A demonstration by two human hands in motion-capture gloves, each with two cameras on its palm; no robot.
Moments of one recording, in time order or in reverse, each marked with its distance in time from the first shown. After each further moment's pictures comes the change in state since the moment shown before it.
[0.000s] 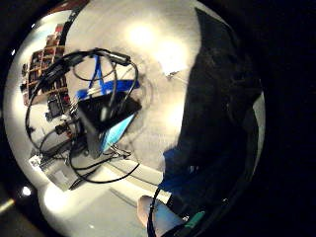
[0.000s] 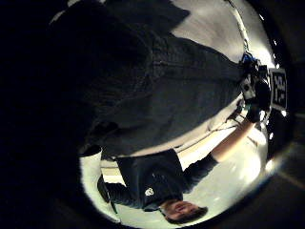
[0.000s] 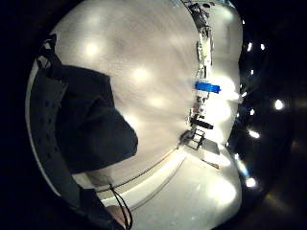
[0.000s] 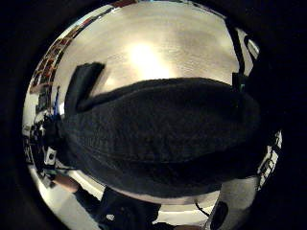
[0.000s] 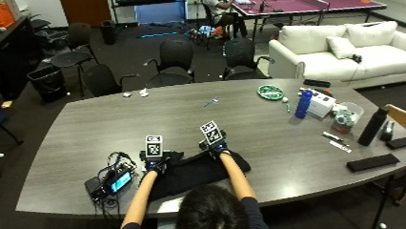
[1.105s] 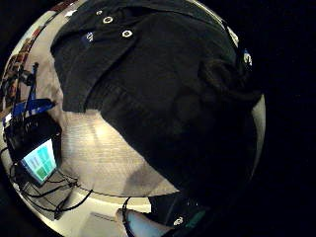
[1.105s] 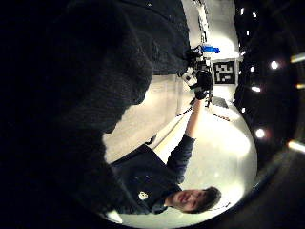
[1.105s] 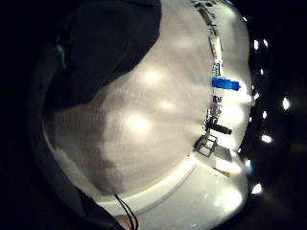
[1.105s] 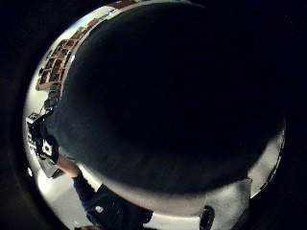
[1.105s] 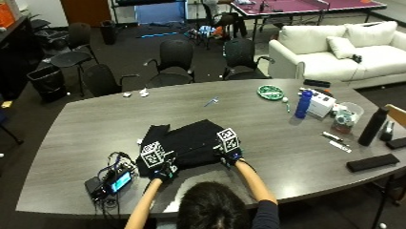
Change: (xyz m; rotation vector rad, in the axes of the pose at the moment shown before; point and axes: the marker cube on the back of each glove) left arm 0.044 0.023 0.022 0.015 0.451 0.112; right arm 0.043 0.034 0.062 0.030 -0.147 -0.102
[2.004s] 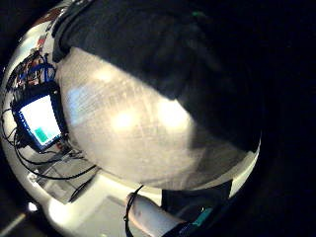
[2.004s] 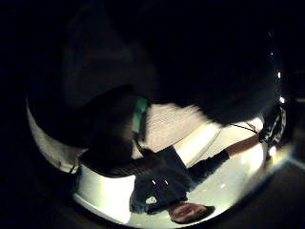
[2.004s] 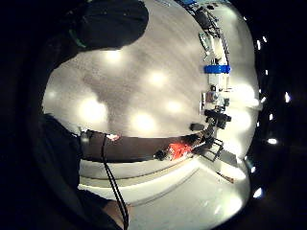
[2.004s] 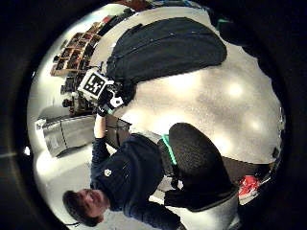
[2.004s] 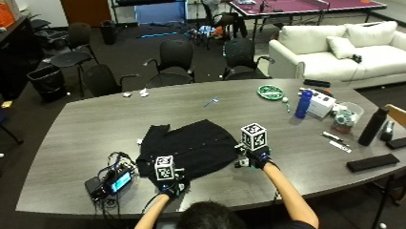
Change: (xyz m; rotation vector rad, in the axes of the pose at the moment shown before) left arm -0.002 0.052 0.072 -0.095 -0.328 -0.084; right arm 0.060 0.157 -0.077 0.019 -0.108 -0.083
